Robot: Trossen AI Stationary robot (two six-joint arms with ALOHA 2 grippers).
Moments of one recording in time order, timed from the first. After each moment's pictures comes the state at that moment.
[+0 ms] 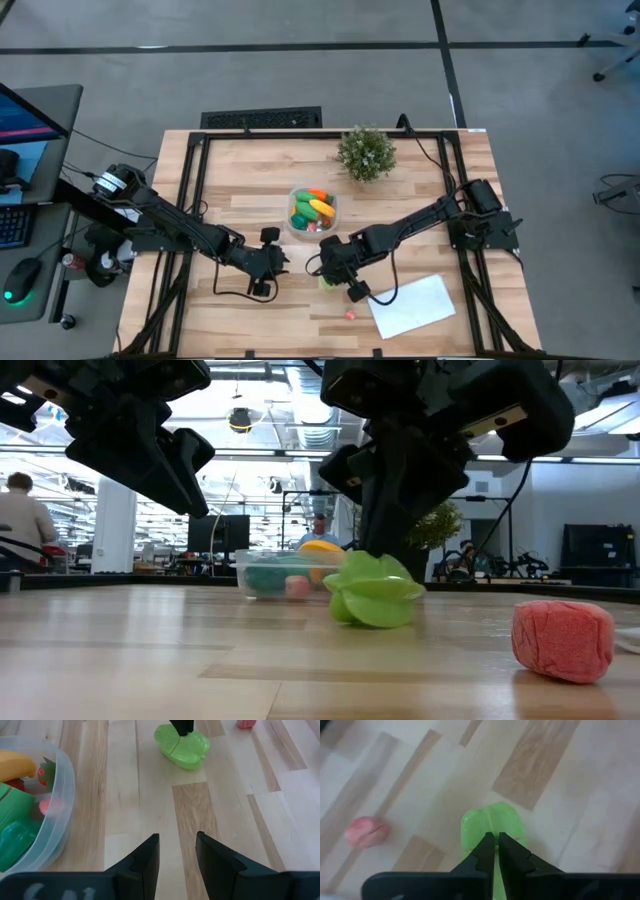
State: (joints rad) left arm -0.46 1.45 0.72 -0.09 -0.28 -0.23; right arm 0.31 1.95 1.32 -0.47 -0.13 -0.23
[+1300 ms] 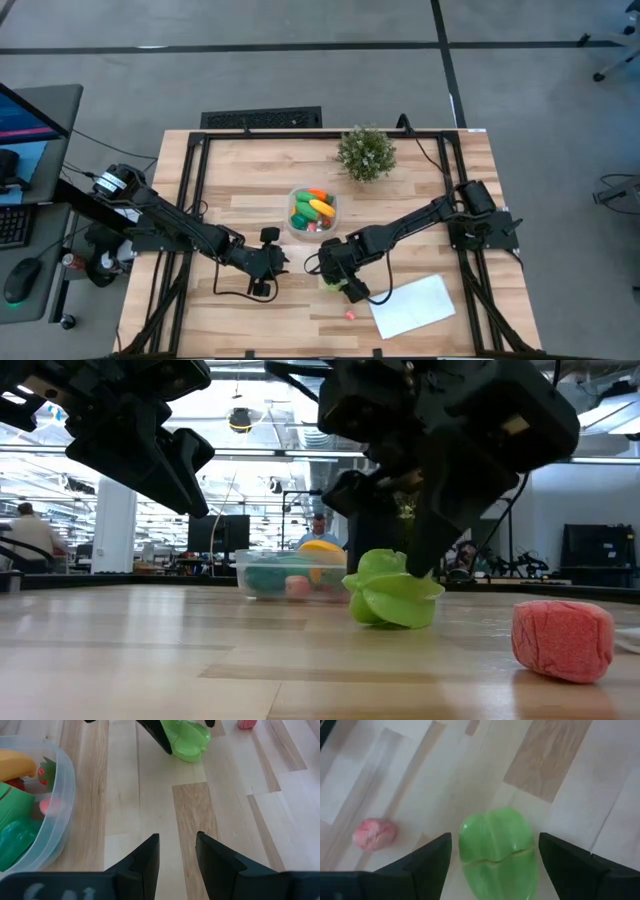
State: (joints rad) left arm -0.46 1.45 0.72 -0.09 -0.28 -0.23; right arm 0.30 1.99 1.32 -0.47 -0.21 -0.16
